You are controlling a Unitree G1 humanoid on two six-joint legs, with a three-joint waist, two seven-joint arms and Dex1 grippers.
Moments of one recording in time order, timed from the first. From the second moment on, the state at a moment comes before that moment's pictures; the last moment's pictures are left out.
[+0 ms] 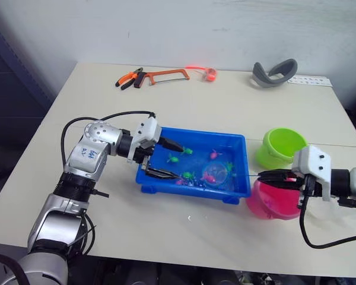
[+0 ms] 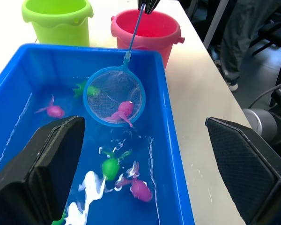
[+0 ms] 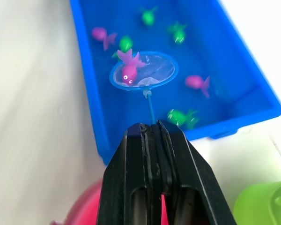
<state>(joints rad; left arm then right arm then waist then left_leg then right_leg) -0.80 0.53 -0.20 0.21 -0.29 0.31 -1.39 0.02 -1.08 -0.35 -0.47 0.61 0.49 1.03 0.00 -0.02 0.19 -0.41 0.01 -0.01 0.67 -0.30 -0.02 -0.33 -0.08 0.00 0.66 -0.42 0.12</state>
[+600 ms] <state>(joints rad) -0.89 0.39 -0.22 0.32 -0.32 0.31 -1.45 0.63 -0.77 -1.35 -0.86 0.86 0.80 1.04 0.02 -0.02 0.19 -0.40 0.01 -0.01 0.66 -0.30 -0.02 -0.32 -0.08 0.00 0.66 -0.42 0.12</state>
